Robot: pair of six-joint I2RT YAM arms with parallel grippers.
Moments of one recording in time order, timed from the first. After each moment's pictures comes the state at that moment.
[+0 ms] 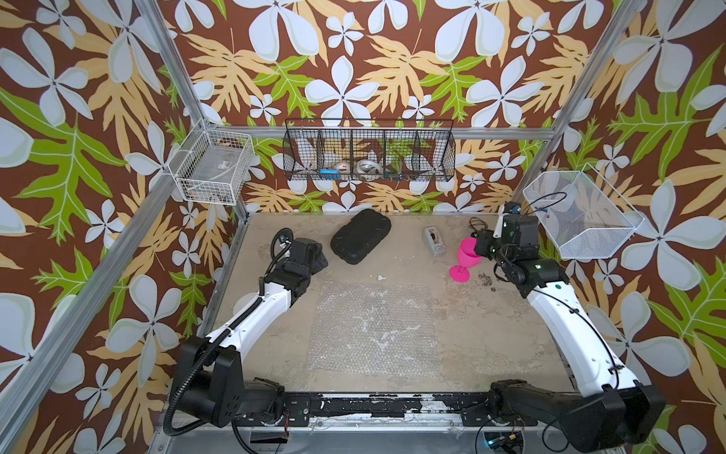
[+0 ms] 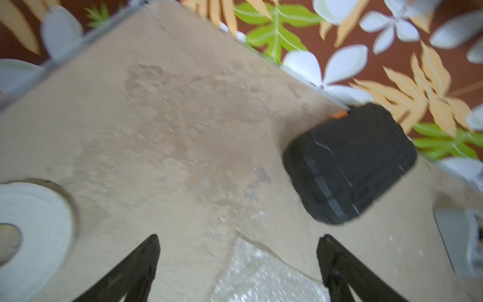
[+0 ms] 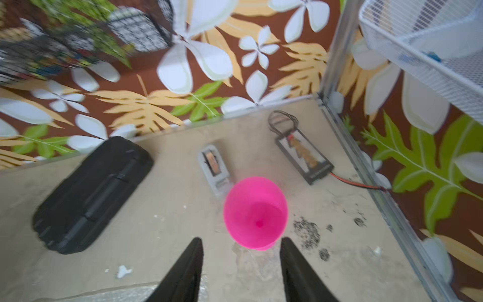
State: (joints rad) left arm -0.38 1.37 0.97 -0.33 -0.36 -0.69; right arm 0.06 1.27 1.25 -0.58 0.18 0.25
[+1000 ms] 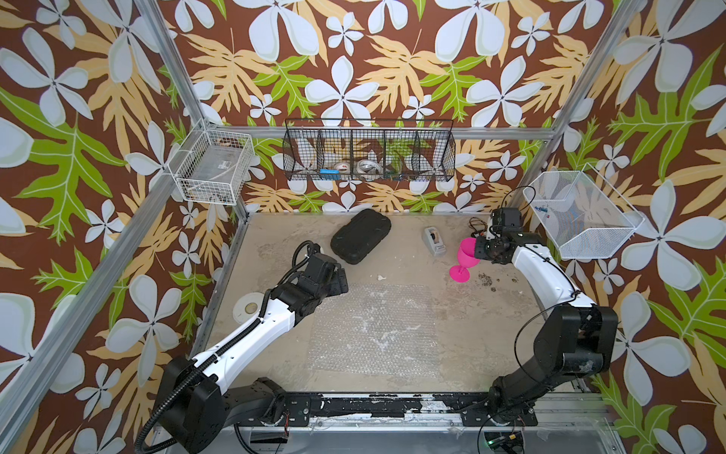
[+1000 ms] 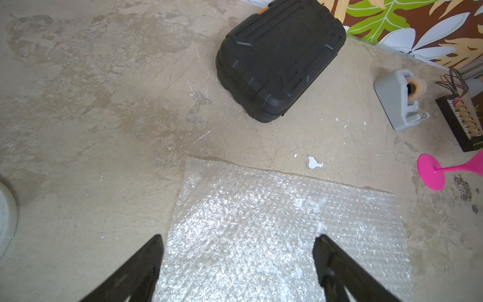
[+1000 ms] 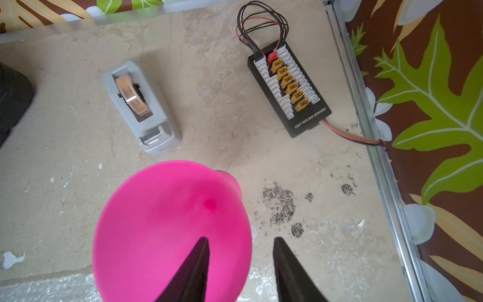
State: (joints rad) left arm -0.54 1.23 0.91 -0.47 -0.26 -0.61; right arm -0.04 1.64 1.38 -0.70 0.11 0.14
